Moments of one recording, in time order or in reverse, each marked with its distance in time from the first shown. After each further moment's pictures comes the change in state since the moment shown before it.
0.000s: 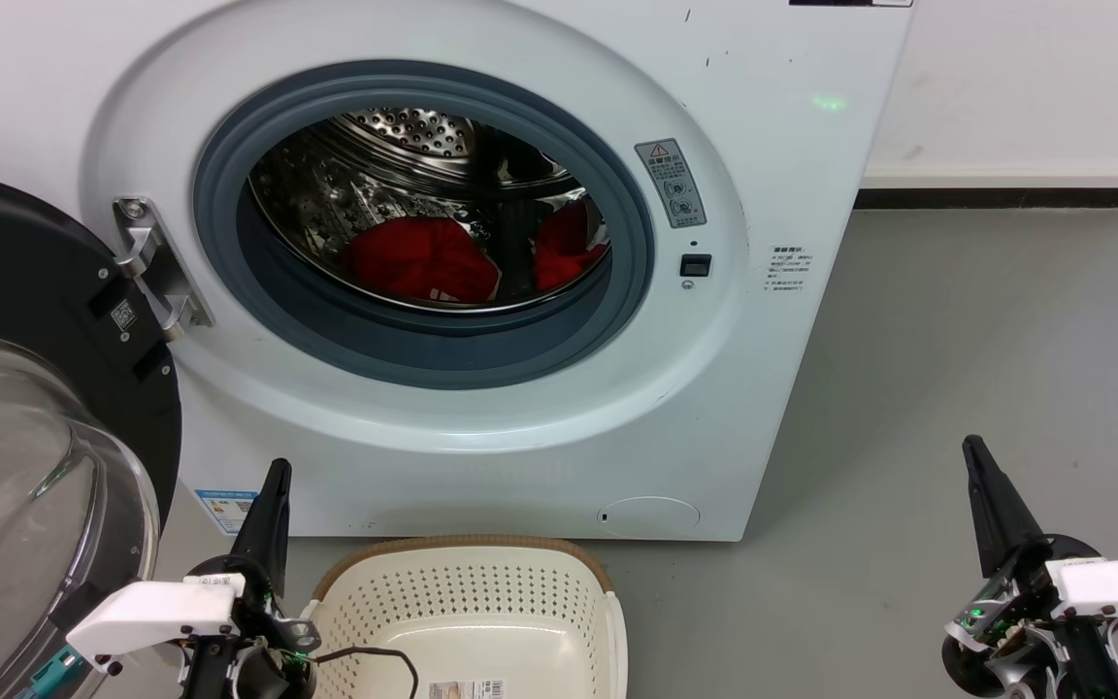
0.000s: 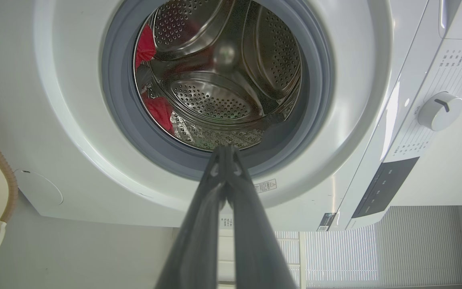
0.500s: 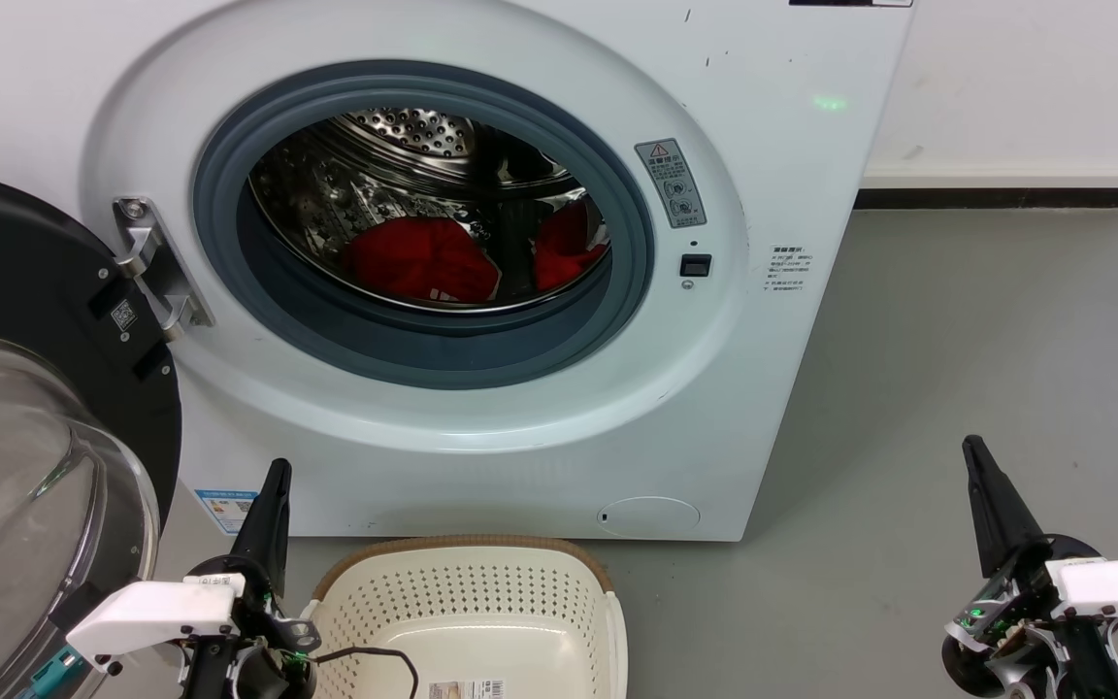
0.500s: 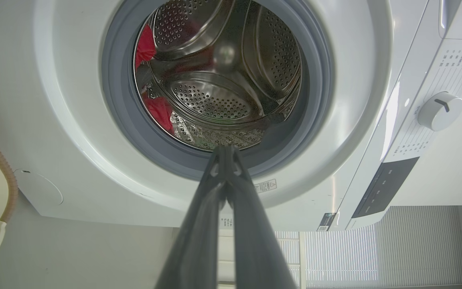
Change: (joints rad) left arm 0.000 0.000 0.000 0.000 0.000 0.000 0.000; right arm 0.000 0.000 0.000 0.000 0.000 0.000 0.000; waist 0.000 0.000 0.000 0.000
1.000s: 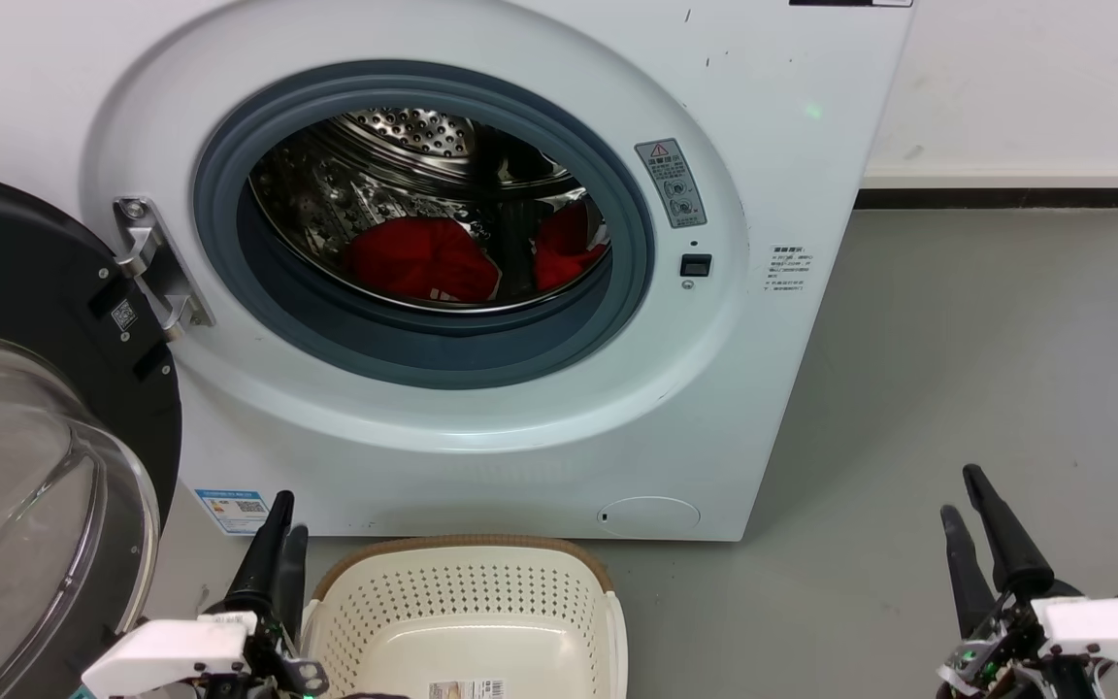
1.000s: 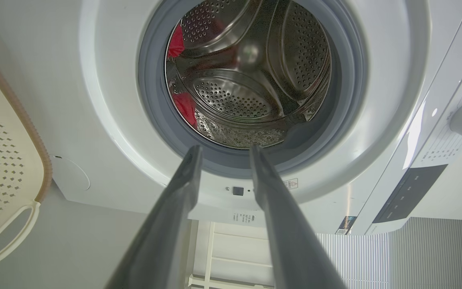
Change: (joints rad) left arm 0.037 -0.004 -0.005 0.042 0.000 0.000 -0.001; right arm 0.038 0.007 0.002 0.040 0.000 0.000 0.000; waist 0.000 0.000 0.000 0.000
